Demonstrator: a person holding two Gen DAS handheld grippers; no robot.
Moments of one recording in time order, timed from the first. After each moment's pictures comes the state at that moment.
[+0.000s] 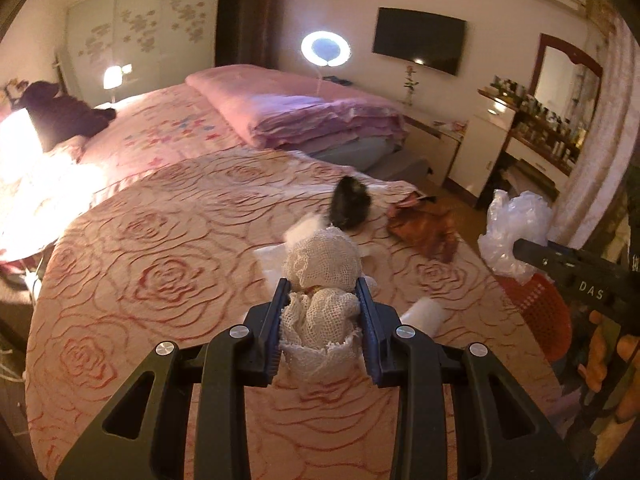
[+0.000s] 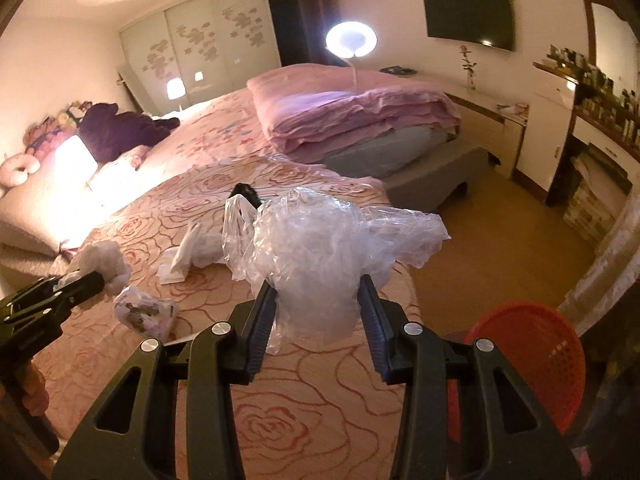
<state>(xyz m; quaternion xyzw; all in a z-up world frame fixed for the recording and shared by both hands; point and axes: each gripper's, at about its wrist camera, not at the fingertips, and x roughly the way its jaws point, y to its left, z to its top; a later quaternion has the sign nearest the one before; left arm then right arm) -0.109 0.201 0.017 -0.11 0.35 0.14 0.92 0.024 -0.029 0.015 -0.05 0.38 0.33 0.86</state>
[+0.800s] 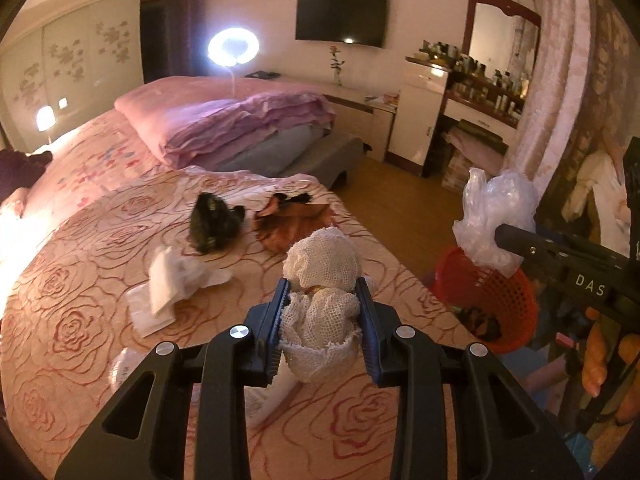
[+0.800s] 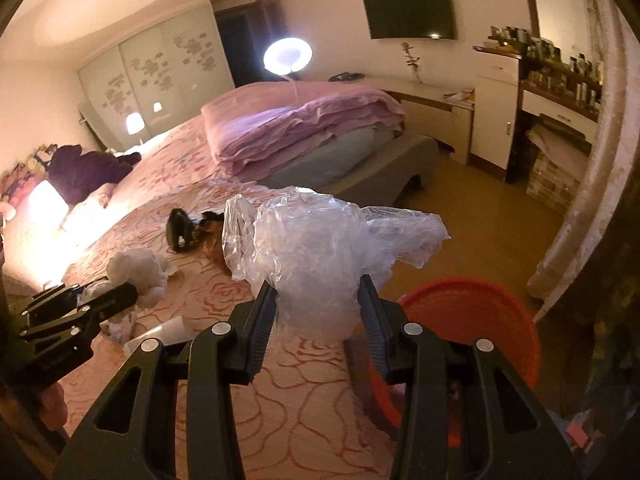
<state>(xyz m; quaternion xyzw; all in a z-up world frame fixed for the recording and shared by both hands) -0.039 0.103 0.012 -0.05 0.37 0.04 0.93 0.035 -0.115 0.016 0.00 0.37 0.26 0.89</state>
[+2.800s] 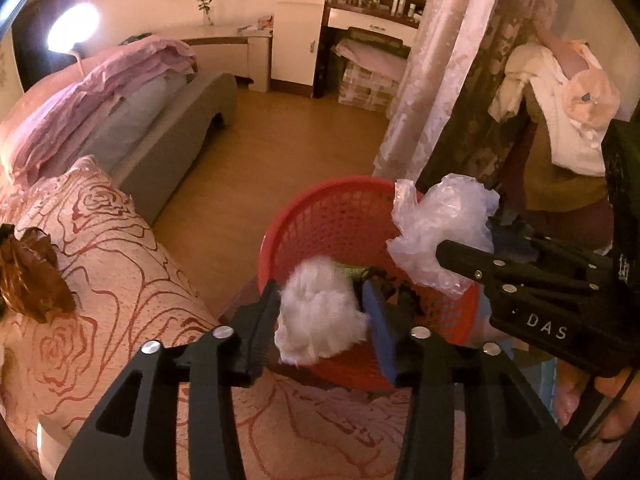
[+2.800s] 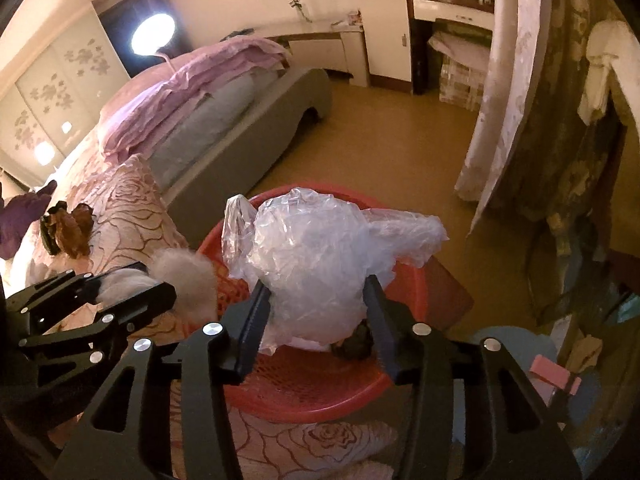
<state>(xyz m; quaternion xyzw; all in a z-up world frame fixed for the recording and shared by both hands) 0.083 -0.056 -0.075 0.01 0.48 -0.15 0.87 0.087 -0.238 -0.080 0.06 0.49 0.11 0.87</state>
